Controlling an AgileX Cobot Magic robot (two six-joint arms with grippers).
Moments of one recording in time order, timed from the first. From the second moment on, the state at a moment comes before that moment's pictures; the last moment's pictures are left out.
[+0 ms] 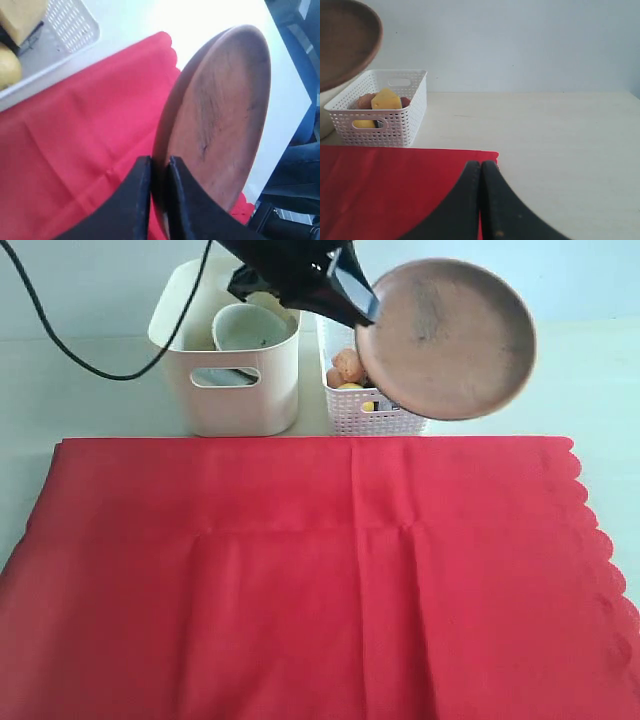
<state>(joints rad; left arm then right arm) -0.52 1.99 -1.84 -0.72 1.07 0.23 0.03 0.01 0.00 0.04 0.26 -0.03</state>
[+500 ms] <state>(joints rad) -0.07 1.85 -1.84 -0.71 1.11 0.35 0.03 0.01 0.00 0.04 0.26 -0.03</state>
